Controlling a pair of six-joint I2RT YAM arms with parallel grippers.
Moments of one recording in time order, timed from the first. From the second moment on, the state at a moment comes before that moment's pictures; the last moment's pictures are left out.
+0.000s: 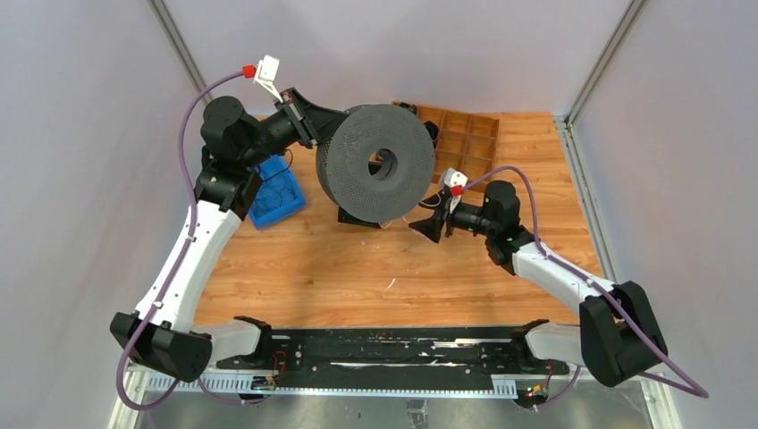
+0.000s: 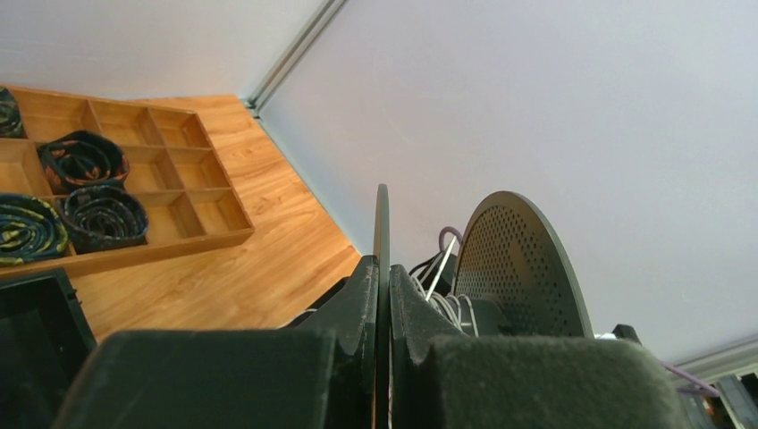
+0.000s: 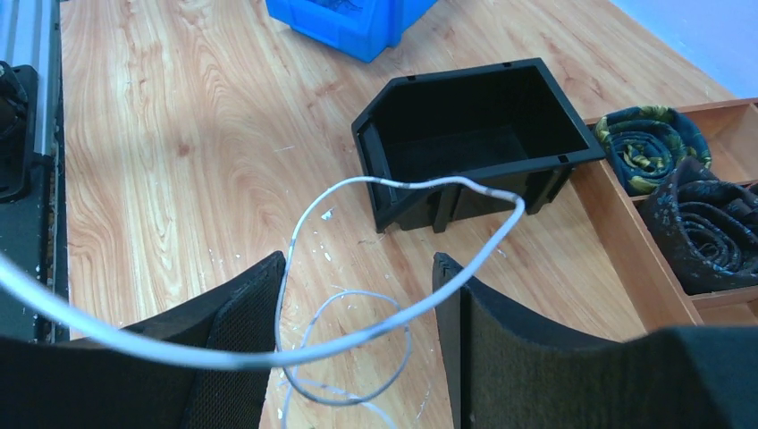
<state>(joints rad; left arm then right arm) -0.29 1.22 1.38 0.00 0.63 -0.83 0.42 1.25 0.60 0.44 -0.76 -0.17</state>
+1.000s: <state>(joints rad) -0.20 1.22 1.34 0.04 0.61 -0.96 0.46 1.25 0.63 0.17 -0.87 -0.47</state>
